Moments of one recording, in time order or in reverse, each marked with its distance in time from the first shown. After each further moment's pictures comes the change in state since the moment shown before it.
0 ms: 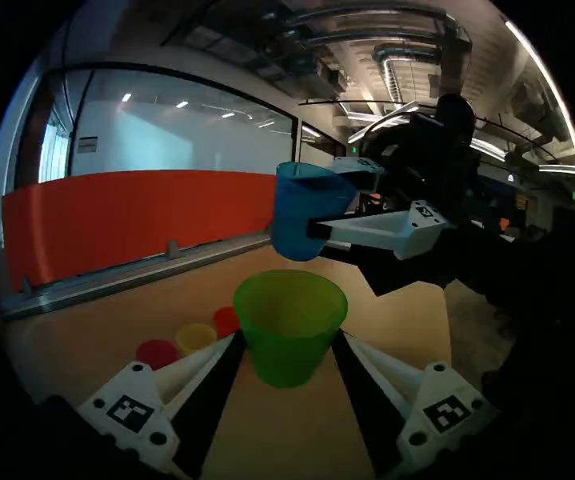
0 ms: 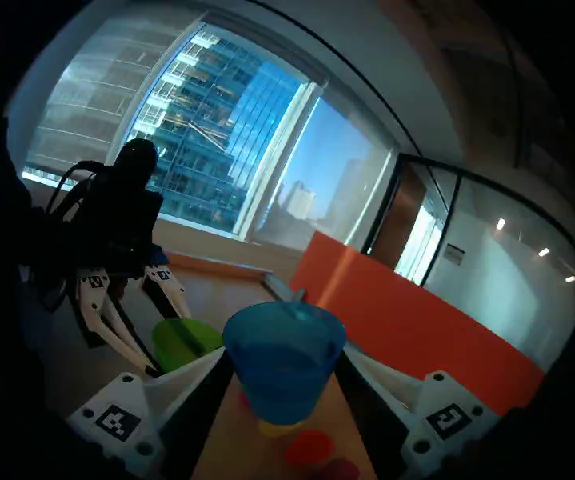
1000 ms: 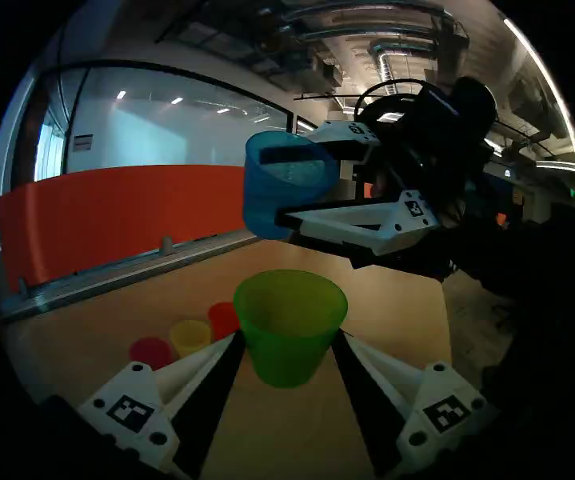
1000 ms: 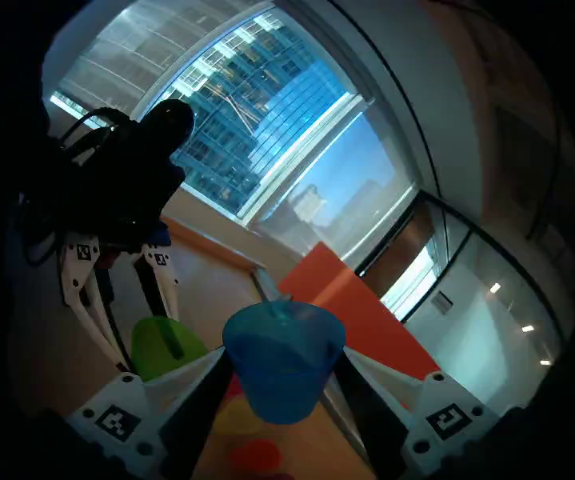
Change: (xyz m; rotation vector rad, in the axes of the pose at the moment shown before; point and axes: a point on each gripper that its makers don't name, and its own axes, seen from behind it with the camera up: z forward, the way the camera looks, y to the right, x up) left arm -0.007 0.007 0.013 -0.018 -0.021 0.009; right arm 0.009 0.018 0.022 -0.017 -0.025 -0.307
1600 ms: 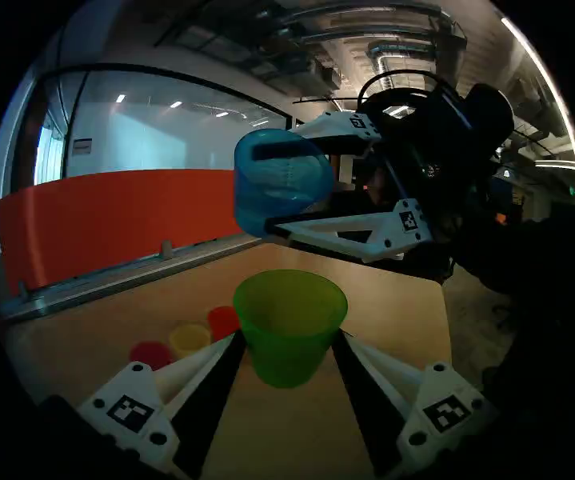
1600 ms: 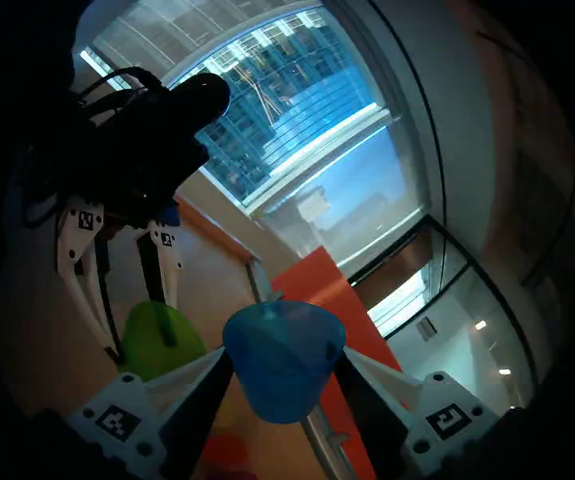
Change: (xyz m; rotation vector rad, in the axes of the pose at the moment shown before) left arm 0.005 0.003 0.001 -0.001 0.016 0.007; right arm 0.006 0.008 0.008 -0.015 -0.024 -0.187
